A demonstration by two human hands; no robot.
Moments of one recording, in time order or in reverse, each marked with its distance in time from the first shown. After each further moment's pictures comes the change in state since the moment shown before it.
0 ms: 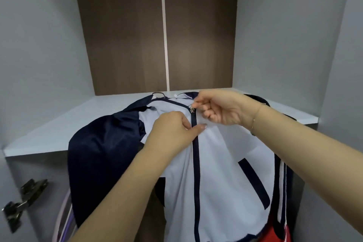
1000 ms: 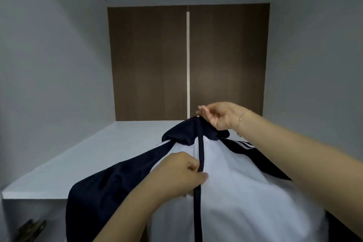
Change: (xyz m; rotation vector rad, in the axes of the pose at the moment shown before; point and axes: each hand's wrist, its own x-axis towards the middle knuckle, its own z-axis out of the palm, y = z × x) left_hand 0.051 -0.024 -0.006 -0.085 -0.300 -0.135; right_hand 0.153 -0.066 -0.026 0.594 -0.038 0.188
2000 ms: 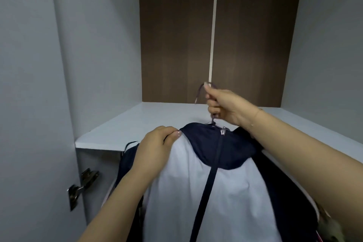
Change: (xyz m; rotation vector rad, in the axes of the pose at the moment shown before) left_hand -0.074 -0.072 -0.035 0.037 0.568 0.068; right_hand -0.058 0.081 0.048 -0.634 -0.145 -0.417
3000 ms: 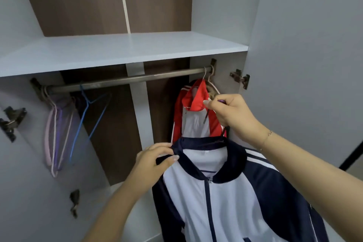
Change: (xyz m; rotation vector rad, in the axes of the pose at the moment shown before) left_hand -0.261 -0.008 0.058 -0.389 -0.709 0.036; right_hand -0.340 0.125 0.009 -0.294 0.531 -0.066
